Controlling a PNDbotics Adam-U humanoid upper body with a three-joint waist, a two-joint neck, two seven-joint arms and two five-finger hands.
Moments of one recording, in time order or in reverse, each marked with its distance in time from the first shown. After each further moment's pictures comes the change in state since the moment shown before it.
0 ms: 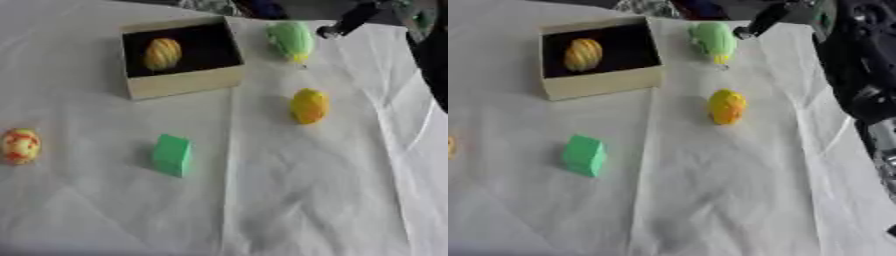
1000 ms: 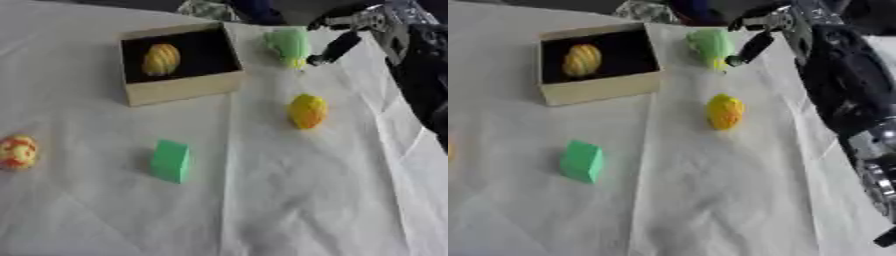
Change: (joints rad) left arm -0.001 -0.001 0.000 0.000 0.003 0.004 -0.004; right arm -0.010 0.078 -0.012 0.077 0.042 -0.003 -0.060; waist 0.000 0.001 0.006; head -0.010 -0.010
